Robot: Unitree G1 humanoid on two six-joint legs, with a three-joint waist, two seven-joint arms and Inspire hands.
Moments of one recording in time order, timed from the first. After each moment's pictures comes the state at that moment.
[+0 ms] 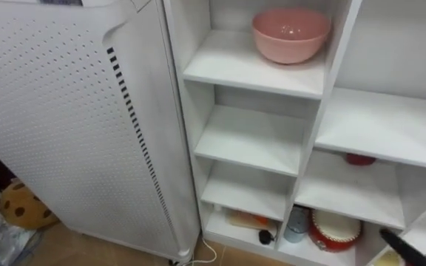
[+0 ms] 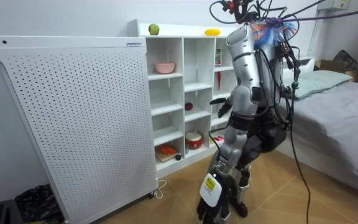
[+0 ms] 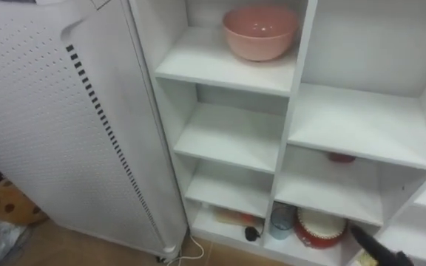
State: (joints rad) left arm 0.17 0.34 -0.22 1.00 0.08 0.05 0.16; right arm -0.44 -0.52 0.06 1.24 1.23 -0.04 0.03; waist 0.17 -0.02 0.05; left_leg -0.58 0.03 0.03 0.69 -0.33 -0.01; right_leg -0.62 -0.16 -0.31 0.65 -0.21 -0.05
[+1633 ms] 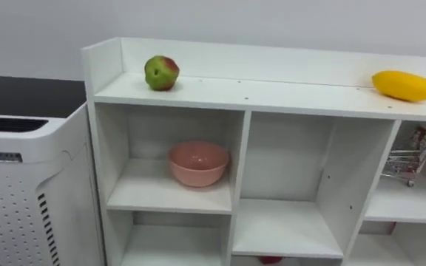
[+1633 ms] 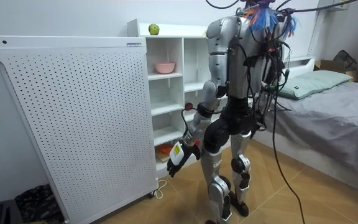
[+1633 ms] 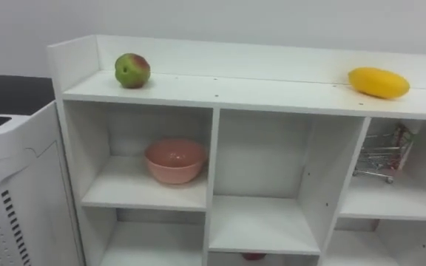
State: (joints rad) left arm 0.23 0.18 0.07 1.05 0.25 0.05 0.21; right arm 0.16 -0.21 0.01 1.24 0.48 -0.01 0.16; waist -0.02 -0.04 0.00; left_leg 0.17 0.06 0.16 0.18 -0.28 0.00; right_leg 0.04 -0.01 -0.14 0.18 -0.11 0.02
